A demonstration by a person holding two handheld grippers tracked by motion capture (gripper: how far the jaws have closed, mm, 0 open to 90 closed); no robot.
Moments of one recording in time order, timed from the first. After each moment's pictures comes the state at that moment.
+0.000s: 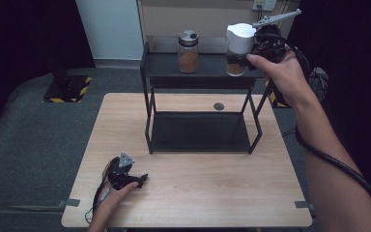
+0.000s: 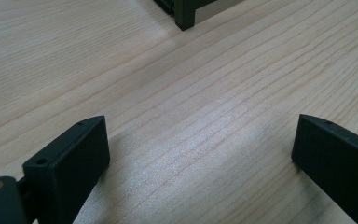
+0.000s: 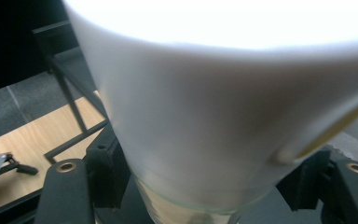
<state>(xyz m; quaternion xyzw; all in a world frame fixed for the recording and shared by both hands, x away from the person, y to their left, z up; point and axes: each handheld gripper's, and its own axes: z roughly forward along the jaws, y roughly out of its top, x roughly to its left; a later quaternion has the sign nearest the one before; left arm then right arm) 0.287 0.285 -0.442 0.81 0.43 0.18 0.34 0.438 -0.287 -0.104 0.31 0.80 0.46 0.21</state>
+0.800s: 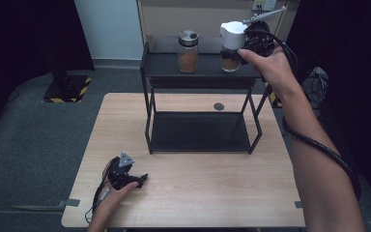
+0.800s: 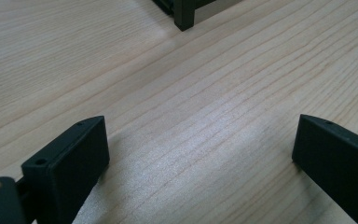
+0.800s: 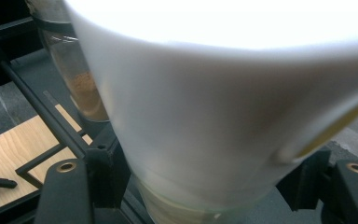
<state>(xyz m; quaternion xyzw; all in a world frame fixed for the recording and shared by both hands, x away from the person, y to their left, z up) 0.288 0.286 -0.442 0.81 0.43 0.18 0.35 0.473 -0.271 -0.115 0.33 0.80 0.45 0.21</state>
